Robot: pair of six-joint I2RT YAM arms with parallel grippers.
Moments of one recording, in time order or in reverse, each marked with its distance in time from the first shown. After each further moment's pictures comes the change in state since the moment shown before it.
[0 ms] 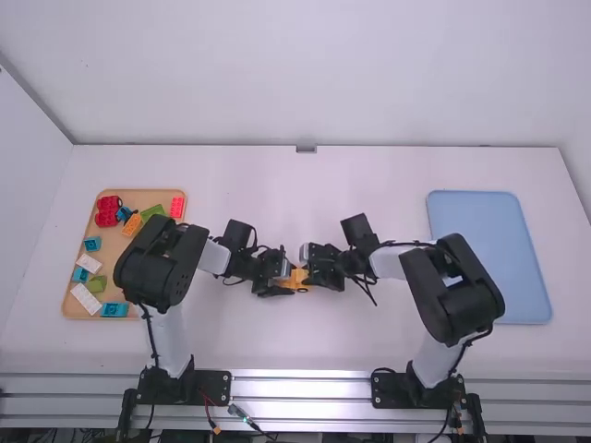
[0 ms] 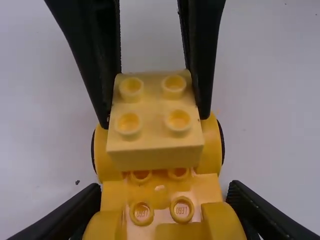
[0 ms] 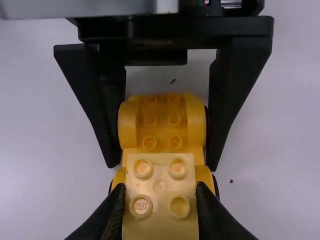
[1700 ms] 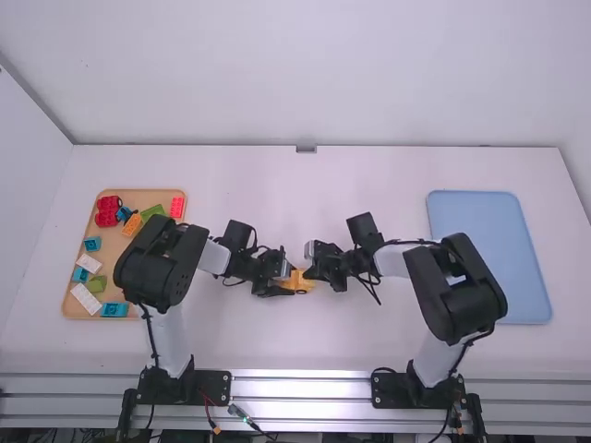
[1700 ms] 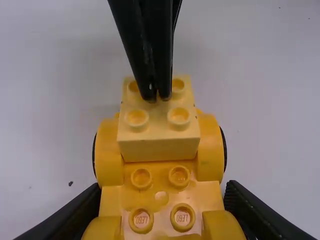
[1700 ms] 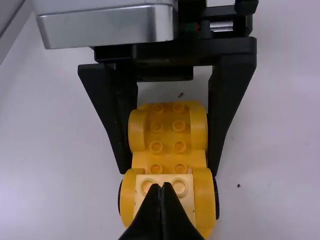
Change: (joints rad) left arm 0.000 0.000 0.000 -0.016 0.008 0.000; right arm -0.043 0.000 0.000 -0.027 -0.108 -0.005
